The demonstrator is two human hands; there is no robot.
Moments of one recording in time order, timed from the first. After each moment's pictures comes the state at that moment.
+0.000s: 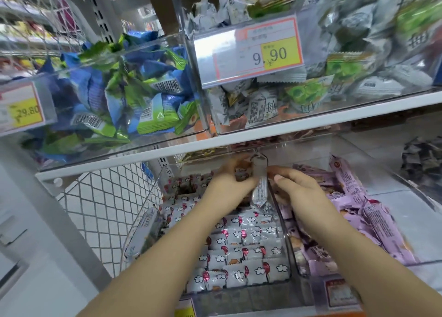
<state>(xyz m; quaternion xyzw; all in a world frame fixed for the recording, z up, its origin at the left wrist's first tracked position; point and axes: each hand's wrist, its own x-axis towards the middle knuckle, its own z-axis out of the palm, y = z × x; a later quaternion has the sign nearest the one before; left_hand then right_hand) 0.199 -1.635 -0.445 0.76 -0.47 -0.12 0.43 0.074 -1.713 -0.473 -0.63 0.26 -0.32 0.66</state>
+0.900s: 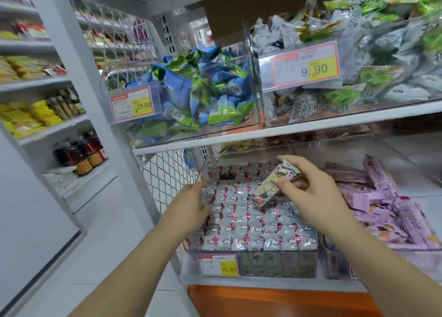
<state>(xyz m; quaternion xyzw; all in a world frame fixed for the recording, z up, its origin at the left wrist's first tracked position) 0.222 -1.476 -0.438 0.92 -0.37 0.03 0.14 0.057 -1.651 -0.444 -0.78 0.16 -0.36 0.50</state>
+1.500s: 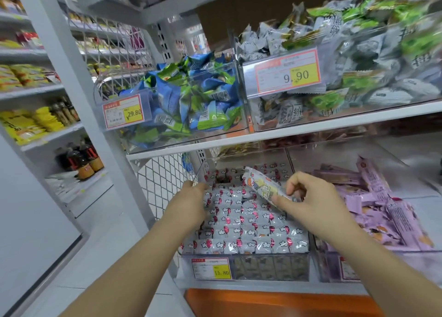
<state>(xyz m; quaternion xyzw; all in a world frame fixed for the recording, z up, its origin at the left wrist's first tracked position) 0.218 -1.499 -0.430 0.94 -0.32 0.03 0.05 0.043 -1.660 -0.451 -0.82 0.20 -0.35 0.42</state>
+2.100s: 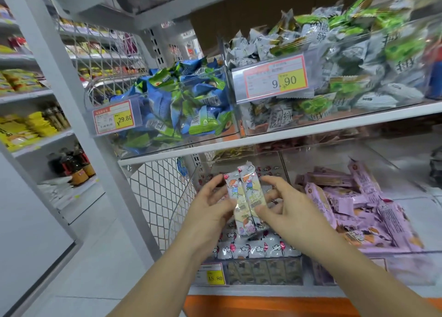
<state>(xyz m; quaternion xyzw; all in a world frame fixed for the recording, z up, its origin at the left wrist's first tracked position) 0.163 -1.523 -0.438 0.60 -0.23 -0.25 0.73 0.046 -1.642 -0.449 -0.84 0.16 -0.25 0.46</state>
